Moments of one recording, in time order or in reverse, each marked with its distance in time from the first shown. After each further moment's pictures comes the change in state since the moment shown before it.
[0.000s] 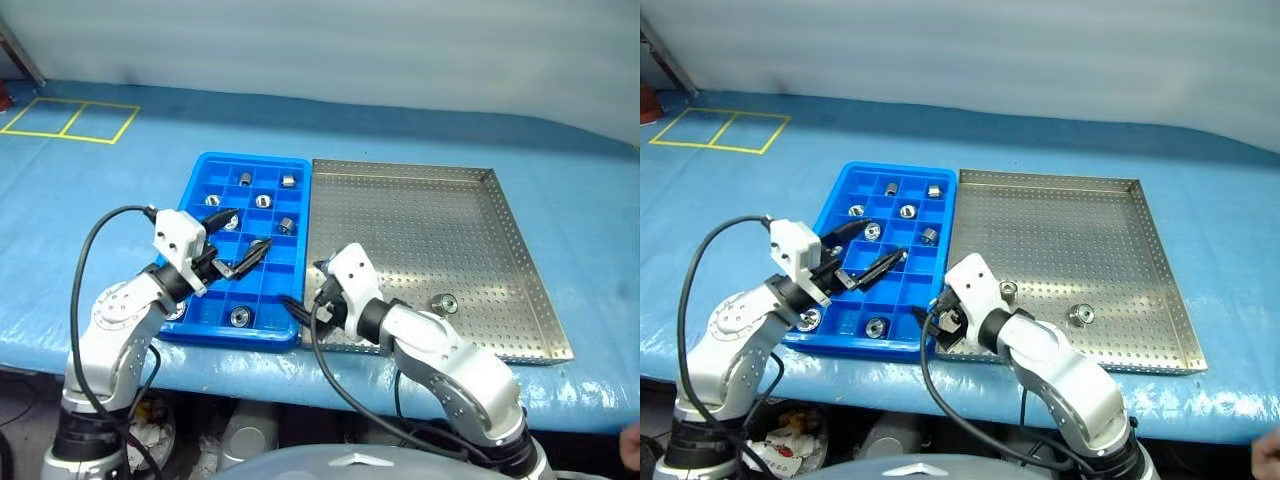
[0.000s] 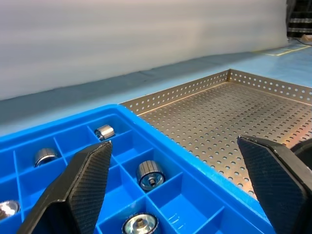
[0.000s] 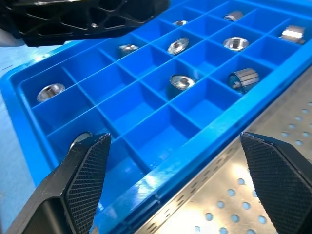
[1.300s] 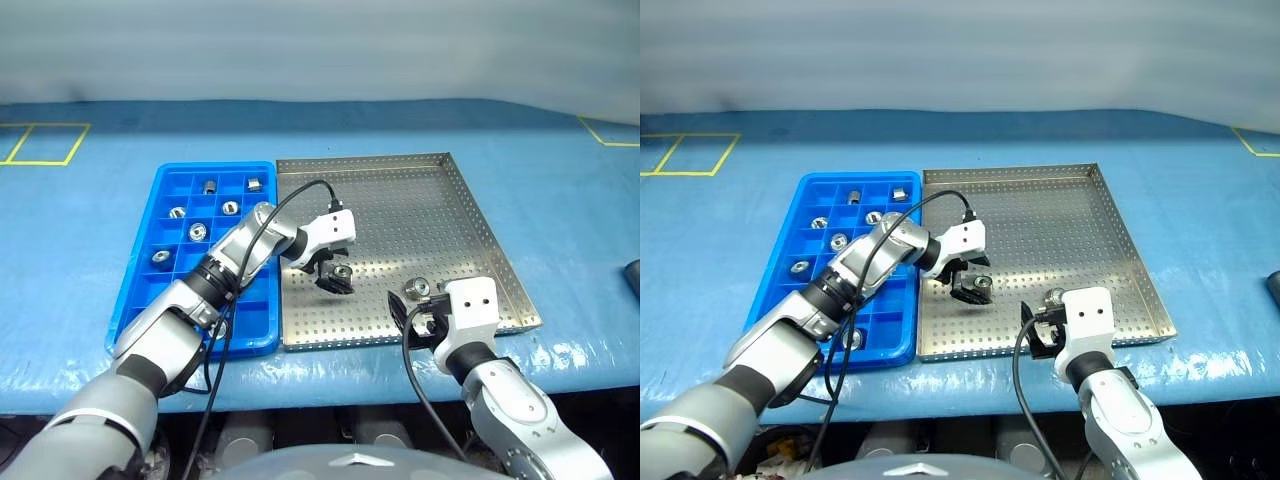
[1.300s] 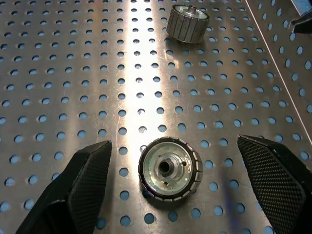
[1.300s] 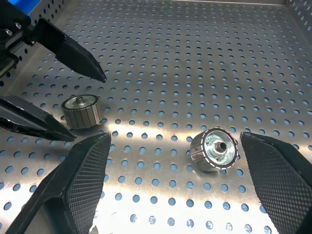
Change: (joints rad) left arm -0.756 -0.194 -0.689 0.869 0.414 0.047 -0.491; right arm 0.471 -0.018 -0.305 -0.220 -0.047 -0.092 -0.233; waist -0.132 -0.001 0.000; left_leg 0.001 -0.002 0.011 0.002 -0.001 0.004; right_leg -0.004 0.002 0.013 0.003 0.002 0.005
